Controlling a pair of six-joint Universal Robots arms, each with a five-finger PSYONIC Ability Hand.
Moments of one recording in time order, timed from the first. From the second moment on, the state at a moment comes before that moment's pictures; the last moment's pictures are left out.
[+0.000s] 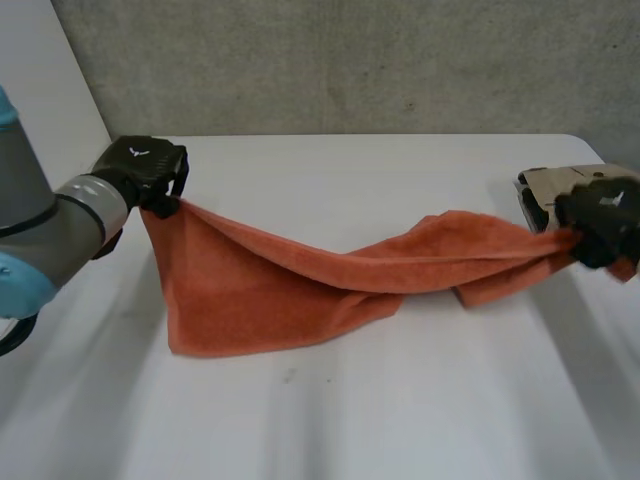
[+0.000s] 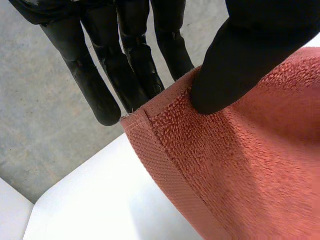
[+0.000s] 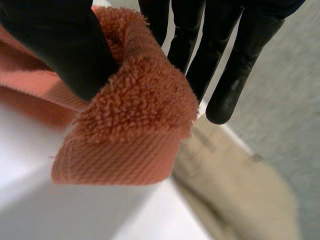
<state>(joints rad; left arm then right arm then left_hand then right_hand) 4.48 -2.00 -1.28 3.08 -1.39 3.48 1.49 -1.33 1.69 -0.08 1.15 2.53 1.14 1.20 1.19 1.20 0.98 0.97 1.17 1.18 1.19 0.98</state>
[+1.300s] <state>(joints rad) 4.49 -2.16 -1.21 3.59 -1.50 3.39 1.85 -0.83 0.86 -0.16 1.39 2.57 1.14 1.20 1.20 1.20 0.98 1.00 1.17 1.18 1.19 0.99</state>
